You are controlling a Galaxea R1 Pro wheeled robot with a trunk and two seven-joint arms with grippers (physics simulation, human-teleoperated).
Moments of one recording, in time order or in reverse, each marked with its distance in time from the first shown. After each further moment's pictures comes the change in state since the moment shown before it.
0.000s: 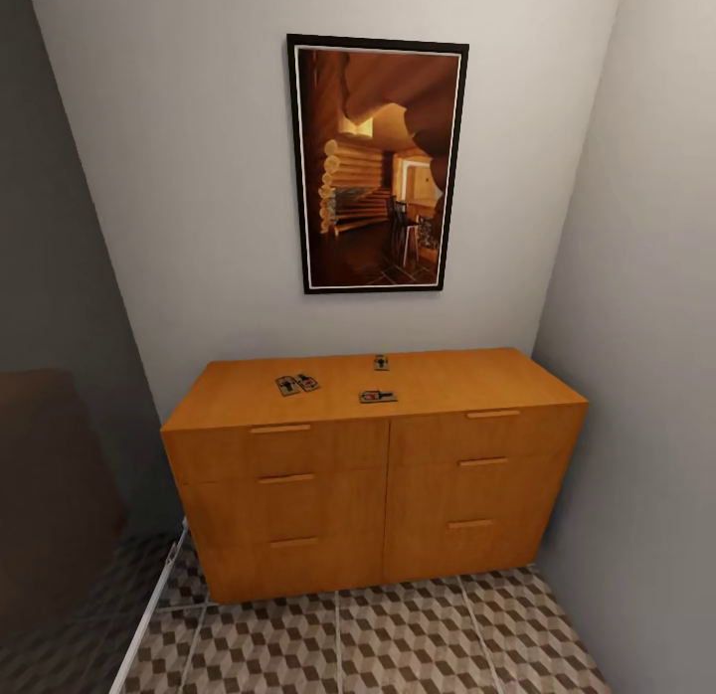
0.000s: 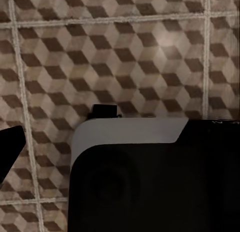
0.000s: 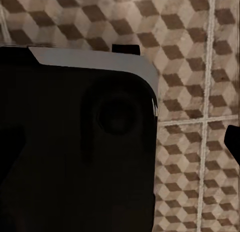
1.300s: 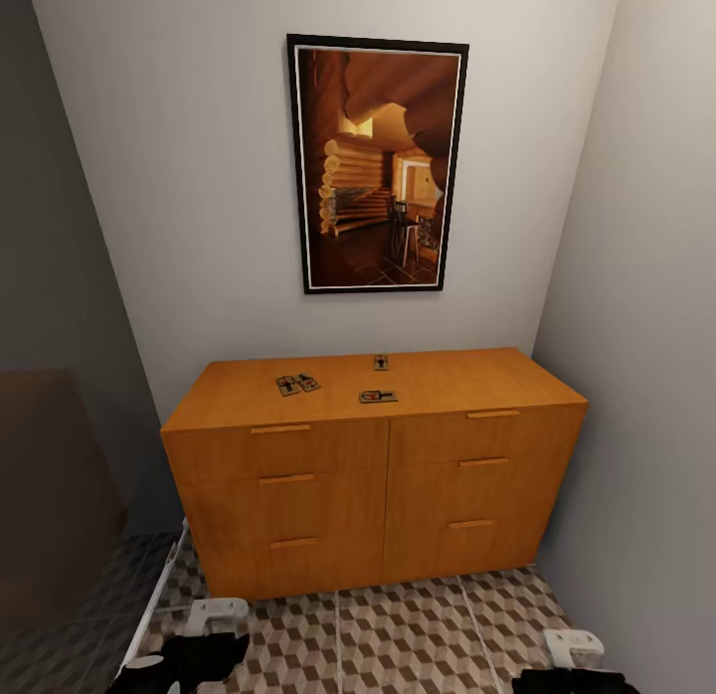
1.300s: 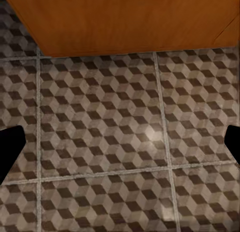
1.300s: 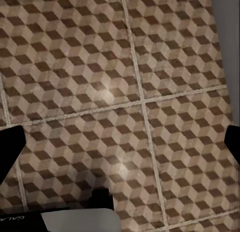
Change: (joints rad) left arm 0.000 0.012 -0.001 -1.104 0.002 0.729 0.001; right arm 0.000 -0.050 -0.091 -1.174 0.003 0.831 0.000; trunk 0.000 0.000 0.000
